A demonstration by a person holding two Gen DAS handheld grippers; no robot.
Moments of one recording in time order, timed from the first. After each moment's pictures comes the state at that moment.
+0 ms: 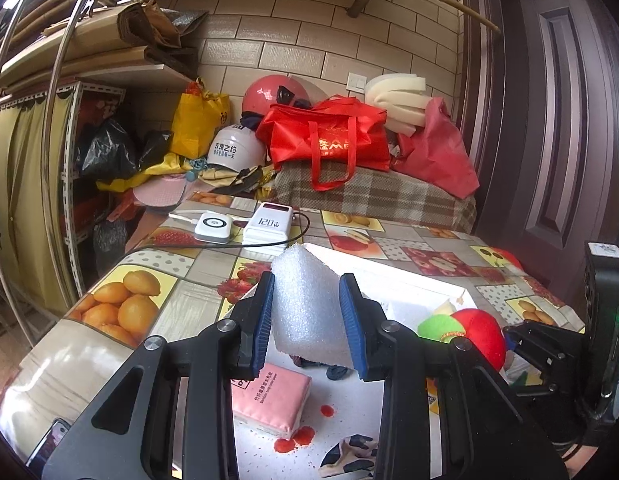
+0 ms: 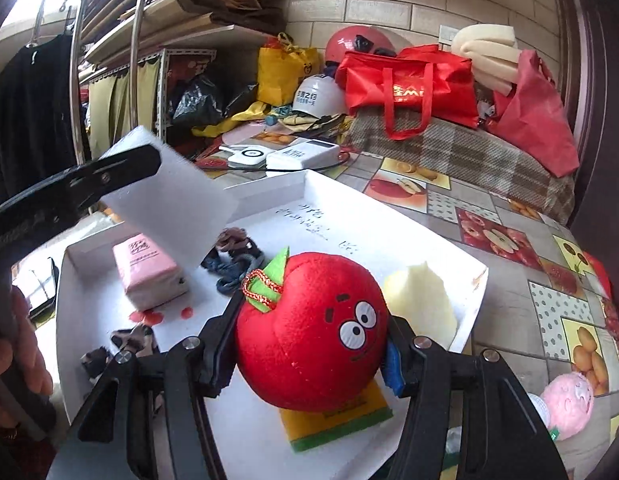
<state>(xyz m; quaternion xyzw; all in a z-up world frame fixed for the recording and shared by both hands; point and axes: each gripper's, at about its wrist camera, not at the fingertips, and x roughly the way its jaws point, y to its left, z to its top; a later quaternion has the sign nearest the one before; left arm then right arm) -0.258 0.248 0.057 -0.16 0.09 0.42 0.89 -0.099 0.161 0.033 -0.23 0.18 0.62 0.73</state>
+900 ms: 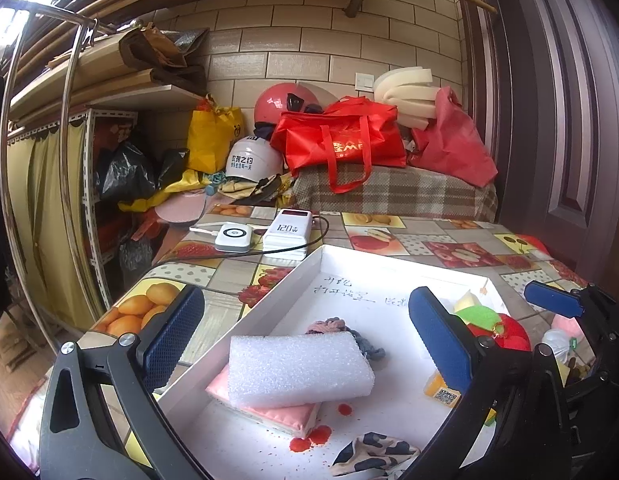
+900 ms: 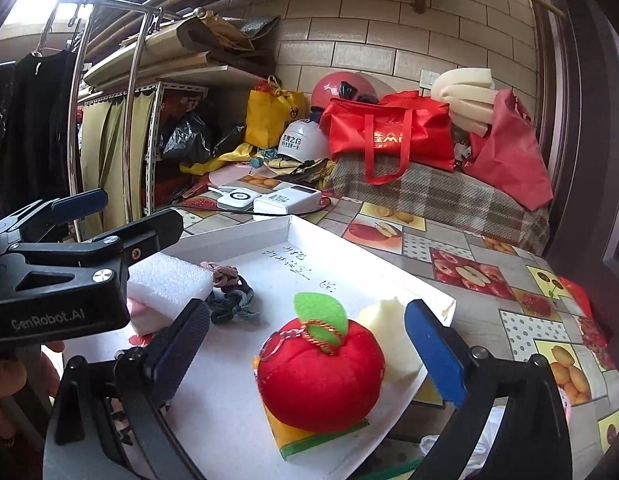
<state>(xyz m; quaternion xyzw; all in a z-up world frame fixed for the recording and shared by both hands) -0.251 0.235 0.056 -0.11 0.11 0.47 0.87 -0.109 0.137 0.049 -0.19 0.10 0.61 0.76</state>
